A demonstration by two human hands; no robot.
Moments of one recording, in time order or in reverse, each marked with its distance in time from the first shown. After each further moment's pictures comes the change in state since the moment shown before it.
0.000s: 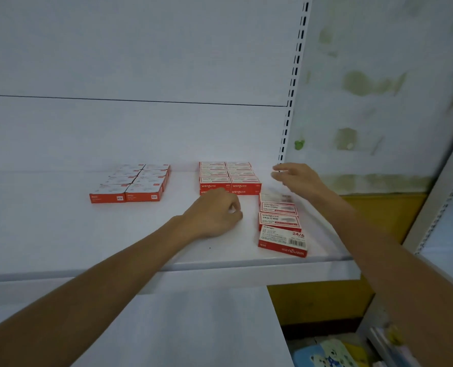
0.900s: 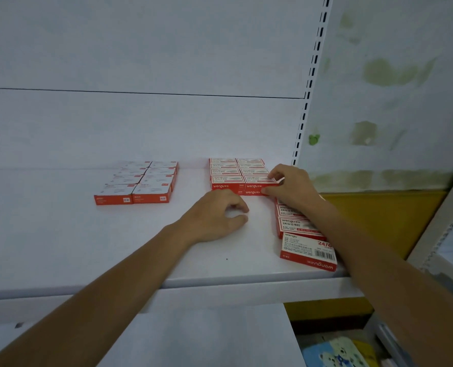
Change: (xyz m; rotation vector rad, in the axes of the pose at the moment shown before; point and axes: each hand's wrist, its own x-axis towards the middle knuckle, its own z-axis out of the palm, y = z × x) left_hand 0.001 -0.036 0.002 -0.187 0.061 0.084; right_hand 0.022 -0.005 0.049 -0.262 0.079 -0.128
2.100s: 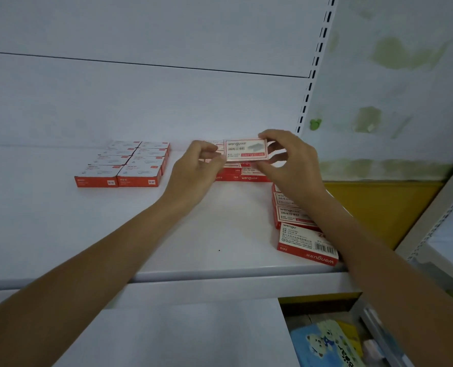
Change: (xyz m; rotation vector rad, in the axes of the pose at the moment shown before) left_hand 0.015 0.001 -0.011 -0.592 0.483 -0.305; right_hand -0.029 -0.030 -0.011 0.215 0.278 -0.420
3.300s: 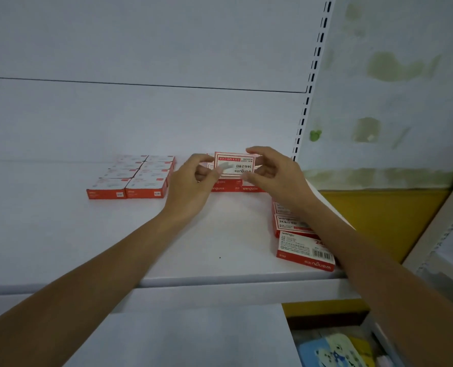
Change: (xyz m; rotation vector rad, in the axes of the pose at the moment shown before) left_hand -0.004 0.004 -0.005 0.197 0.100 0.141; right_hand 0.004 0.001 0.006 0.328 -0.220 0.213
